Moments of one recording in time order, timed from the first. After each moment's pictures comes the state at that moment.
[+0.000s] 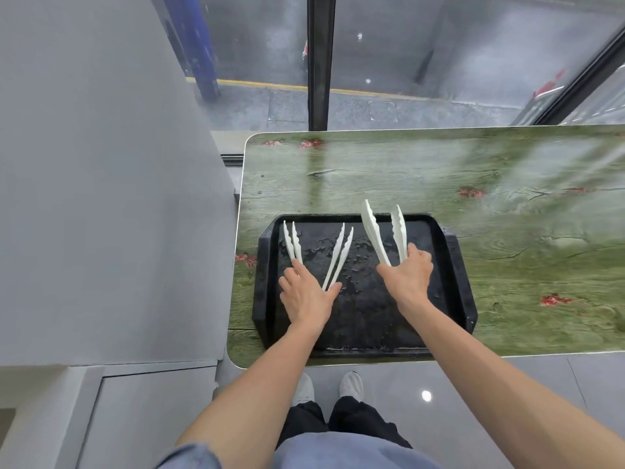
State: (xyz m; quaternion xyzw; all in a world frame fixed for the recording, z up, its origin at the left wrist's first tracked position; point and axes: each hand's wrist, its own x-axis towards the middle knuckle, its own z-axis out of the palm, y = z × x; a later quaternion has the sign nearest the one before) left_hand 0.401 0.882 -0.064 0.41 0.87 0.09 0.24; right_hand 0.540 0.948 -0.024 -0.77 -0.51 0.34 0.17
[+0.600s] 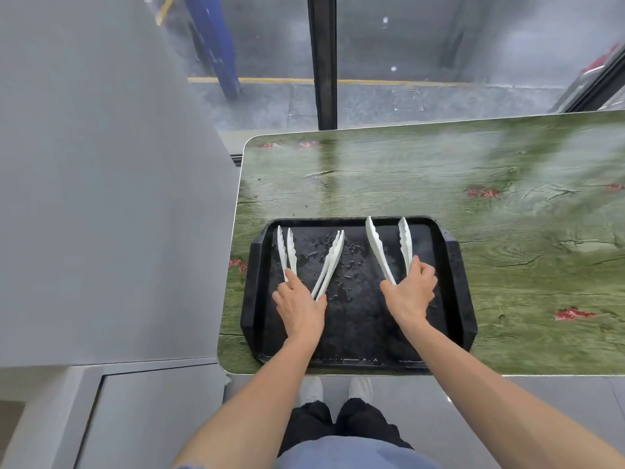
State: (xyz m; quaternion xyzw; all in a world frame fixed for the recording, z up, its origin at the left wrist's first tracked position) left_hand 0.426 0.889 -0.063 0.34 0.90 0.10 0.24; right_hand 0.575 0.957 -0.070 -0.76 -0.55 0.31 0.16
